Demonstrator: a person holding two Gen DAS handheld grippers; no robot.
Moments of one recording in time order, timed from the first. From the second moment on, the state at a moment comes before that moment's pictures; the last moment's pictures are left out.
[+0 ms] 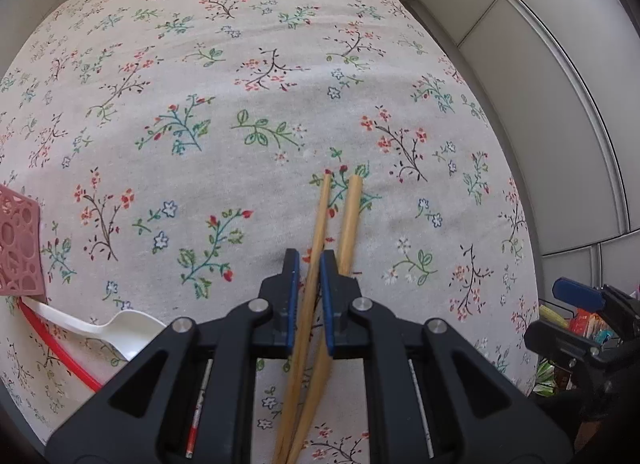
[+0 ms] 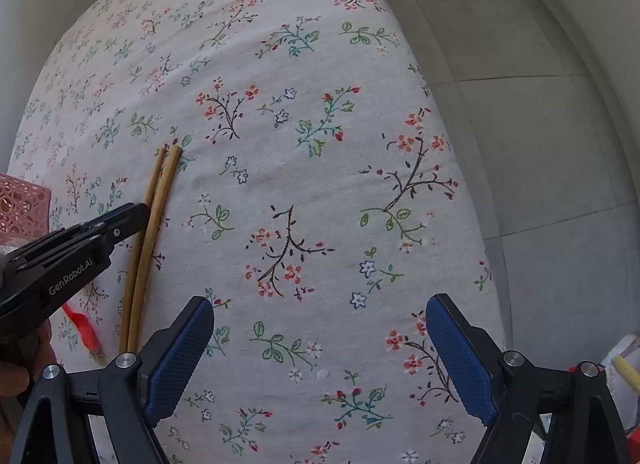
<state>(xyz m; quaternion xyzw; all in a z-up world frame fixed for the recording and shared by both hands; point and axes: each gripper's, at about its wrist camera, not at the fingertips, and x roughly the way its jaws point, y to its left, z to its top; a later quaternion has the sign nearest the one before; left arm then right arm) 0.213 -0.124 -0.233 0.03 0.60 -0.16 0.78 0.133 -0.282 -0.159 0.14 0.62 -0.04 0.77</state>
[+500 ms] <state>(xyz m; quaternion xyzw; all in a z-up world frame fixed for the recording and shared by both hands) 0.216 -0.104 -0.222 0.02 0.59 -0.15 0.80 0.141 -0.274 -0.165 0.14 0.63 -0.05 0.77</state>
